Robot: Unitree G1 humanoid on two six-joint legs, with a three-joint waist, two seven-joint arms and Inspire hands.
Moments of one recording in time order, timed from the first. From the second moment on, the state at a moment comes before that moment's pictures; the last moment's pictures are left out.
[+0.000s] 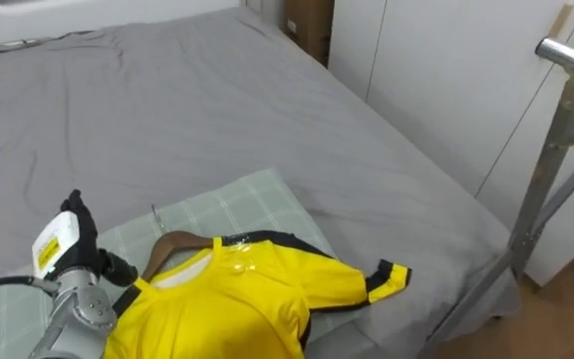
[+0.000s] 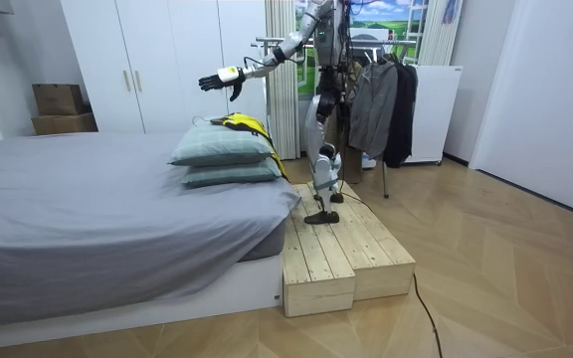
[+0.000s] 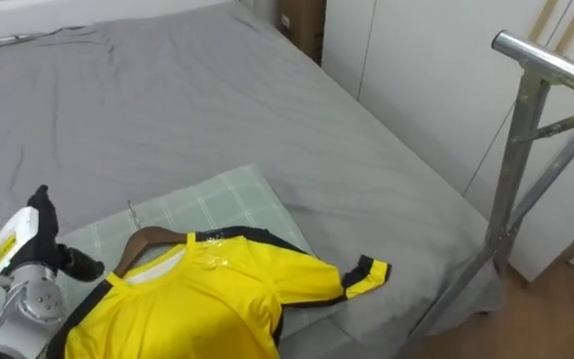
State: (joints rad) left arm -0.52 0.36 0.07 1.08 0.50 0.01 0.47; right arm 0.14 -0.24 0.06 1.36 0.15 0.05 -0.02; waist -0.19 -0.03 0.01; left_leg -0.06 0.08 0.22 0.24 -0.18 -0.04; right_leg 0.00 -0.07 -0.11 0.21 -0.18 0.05
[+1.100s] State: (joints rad) left arm -0.61 0.44 -0.02 1.10 0.50 -0.06 0.54; right arm 0.12 -0.23 0.10 1.34 0.12 0.06 0.00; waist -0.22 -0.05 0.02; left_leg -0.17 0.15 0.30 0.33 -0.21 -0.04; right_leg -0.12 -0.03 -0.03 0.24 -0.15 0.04
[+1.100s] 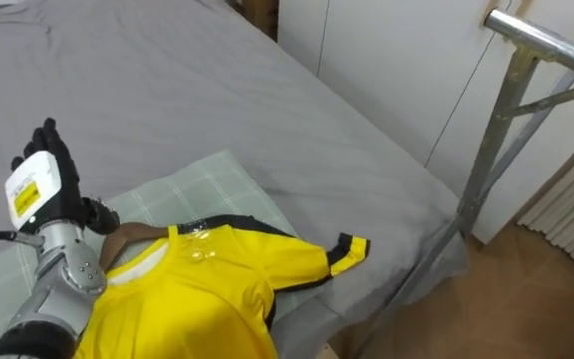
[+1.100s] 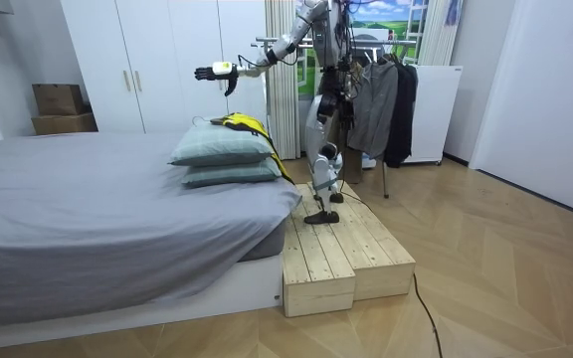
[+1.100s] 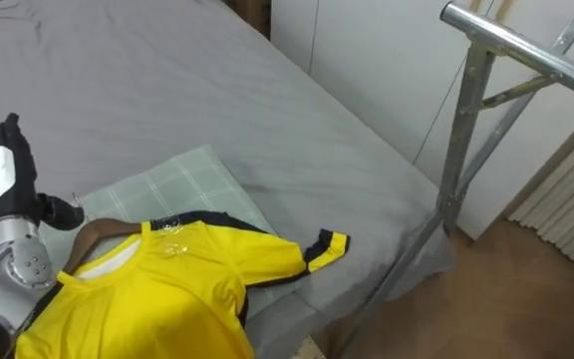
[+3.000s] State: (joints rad) left arm -0.66 0.43 0.00 1.36 0.19 0.08 0.30; right arm 0.01 -0.23 0.14 1.33 0.07 0.11 -0.06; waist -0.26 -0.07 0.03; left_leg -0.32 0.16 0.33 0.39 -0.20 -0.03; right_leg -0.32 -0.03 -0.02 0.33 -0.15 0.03
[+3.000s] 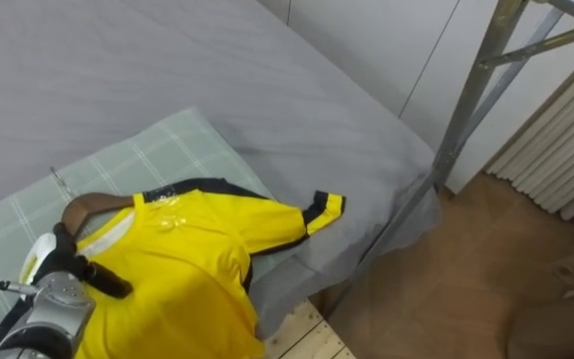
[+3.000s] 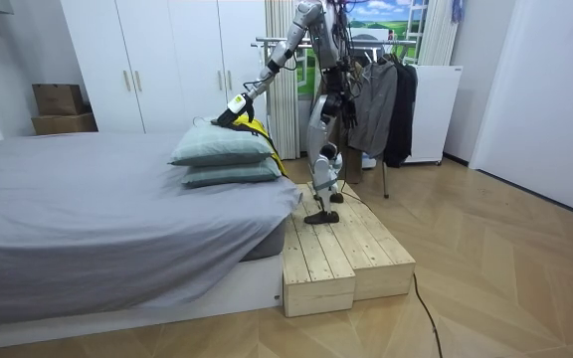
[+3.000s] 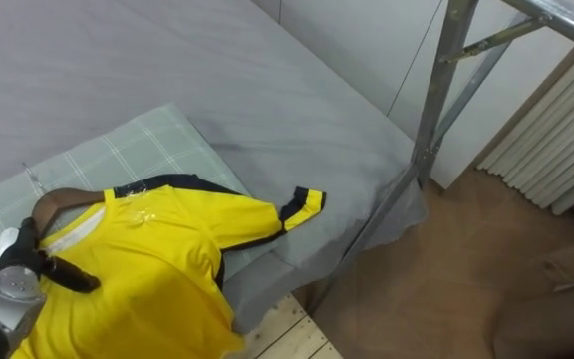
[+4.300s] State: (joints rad) left arm -0.66 0.43 0.04 1.39 0.16 0.08 0.38; right arm -0.01 -0.23 0.13 1.35 0.12 0.11 -0.07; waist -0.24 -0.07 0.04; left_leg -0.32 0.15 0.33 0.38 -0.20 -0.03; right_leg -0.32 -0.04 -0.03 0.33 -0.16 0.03
